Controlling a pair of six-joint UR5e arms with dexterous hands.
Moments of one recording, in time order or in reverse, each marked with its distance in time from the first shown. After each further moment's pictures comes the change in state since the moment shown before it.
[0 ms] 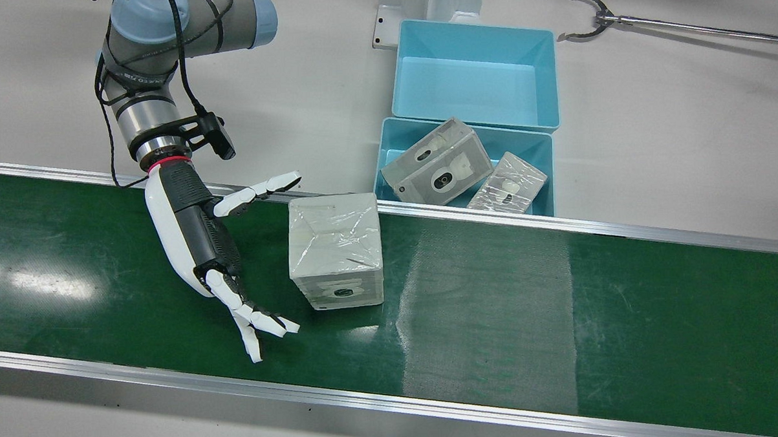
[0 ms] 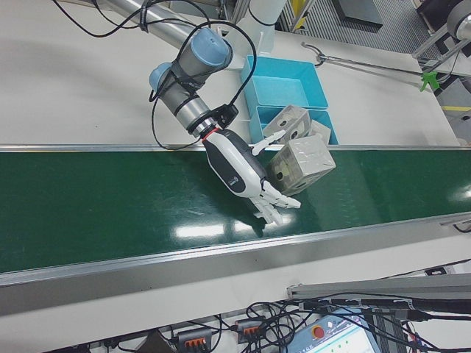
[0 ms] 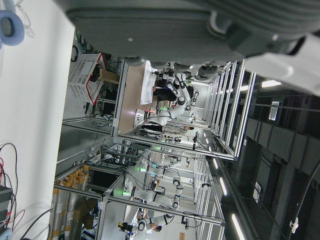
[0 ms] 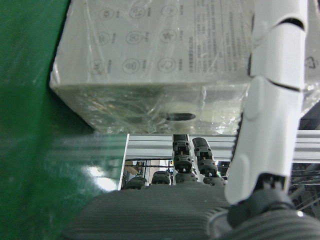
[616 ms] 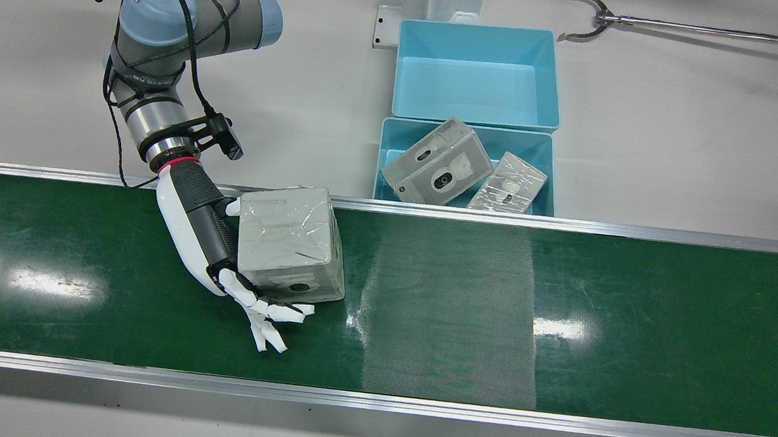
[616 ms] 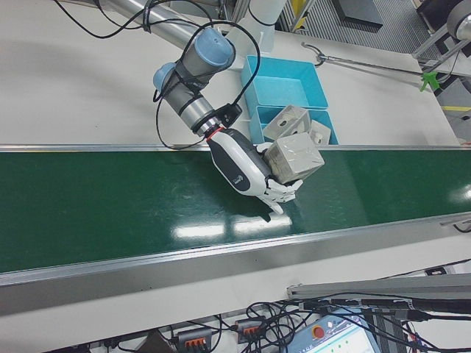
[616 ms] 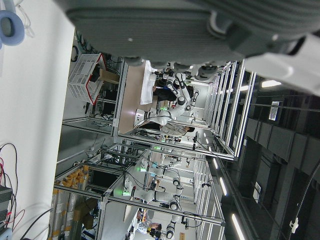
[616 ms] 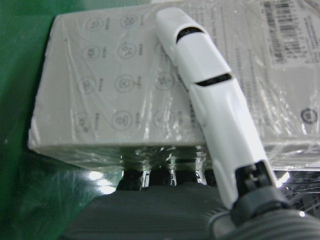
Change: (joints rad) left arm 0.000 0.000 0.000 0.000 0.000 0.000; right arm -0.010 0.012 -0.001 -0.005 -0.004 -0.003
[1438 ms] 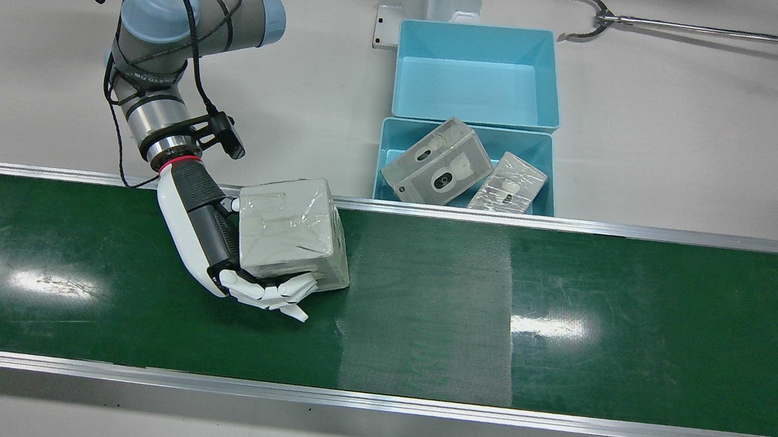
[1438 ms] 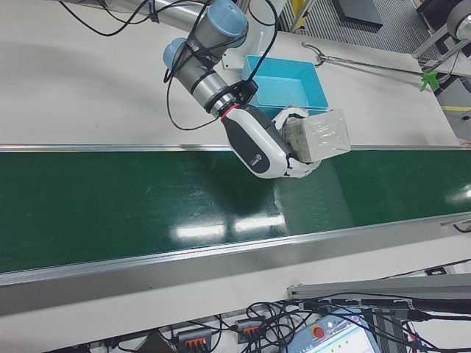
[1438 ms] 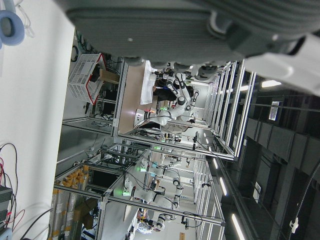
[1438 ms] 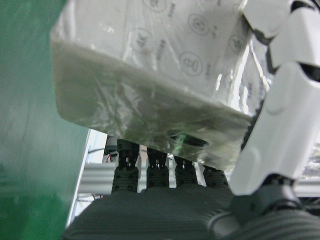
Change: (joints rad) left arm 0.000 0.000 0.000 0.000 0.000 0.000; right arm -0.002 0.028 0.151 -0.132 0.009 -0.008
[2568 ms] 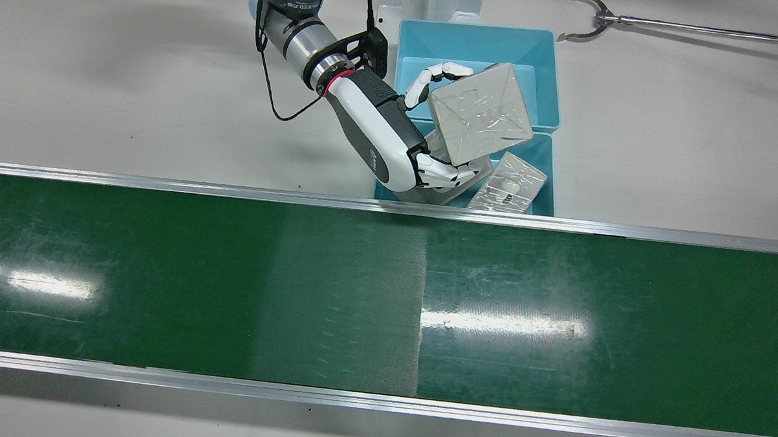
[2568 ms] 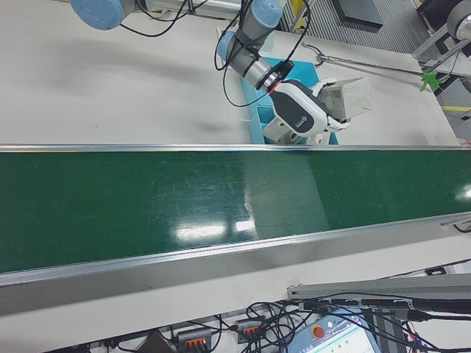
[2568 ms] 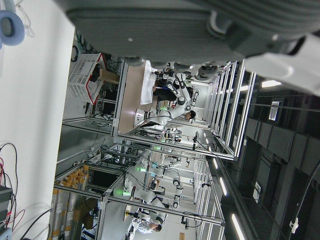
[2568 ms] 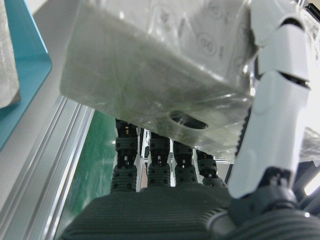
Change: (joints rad) left arm 0.000 0.000 0.000 0.000 0.000 0.000; right arm -0.333 0.111 0.020 -0.006 0.194 -0.205
